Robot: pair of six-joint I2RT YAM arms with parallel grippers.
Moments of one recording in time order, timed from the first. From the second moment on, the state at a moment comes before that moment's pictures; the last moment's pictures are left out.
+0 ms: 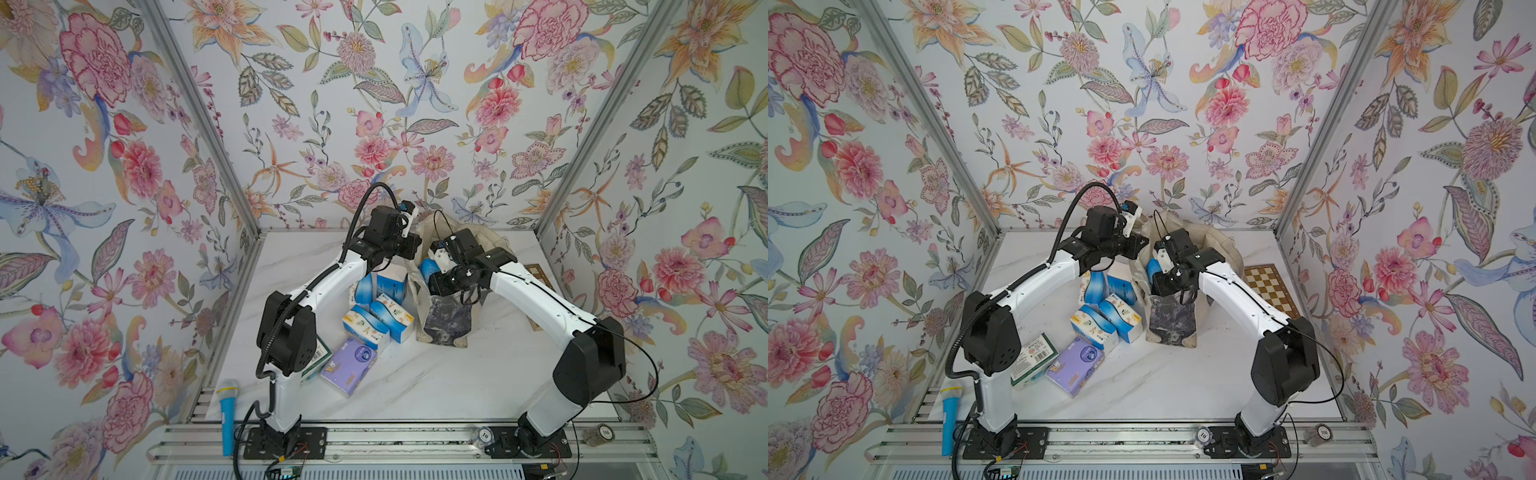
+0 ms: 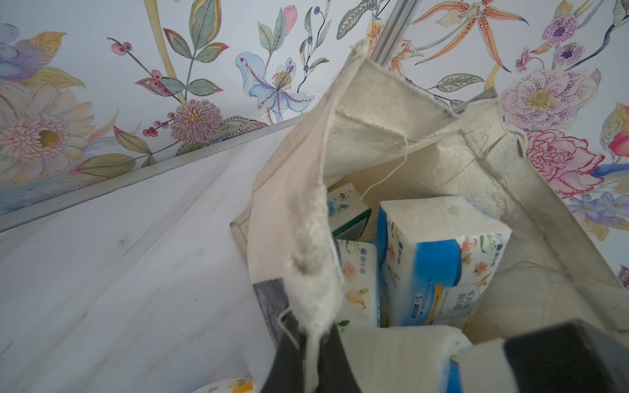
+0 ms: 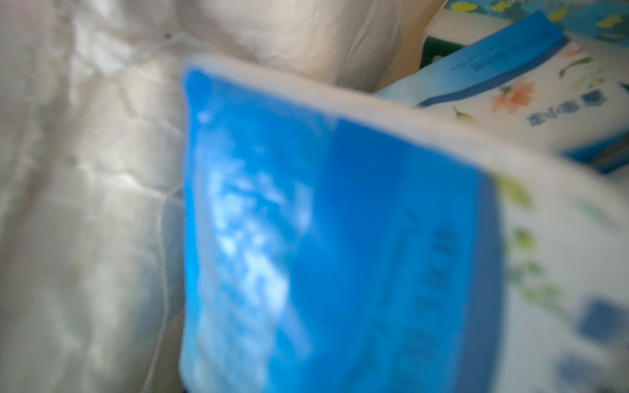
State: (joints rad) left arm -0.56 1.98 1.79 -0.30 0.28 -0.19; right arm 0.53 1.71 1.54 -0.90 -0.14 0.14
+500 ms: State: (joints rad) left arm -0.56 1.98 1.80 -0.30 0.26 -0.19; right arm 0.48 1.64 1.60 -0.91 -0.06 0.16
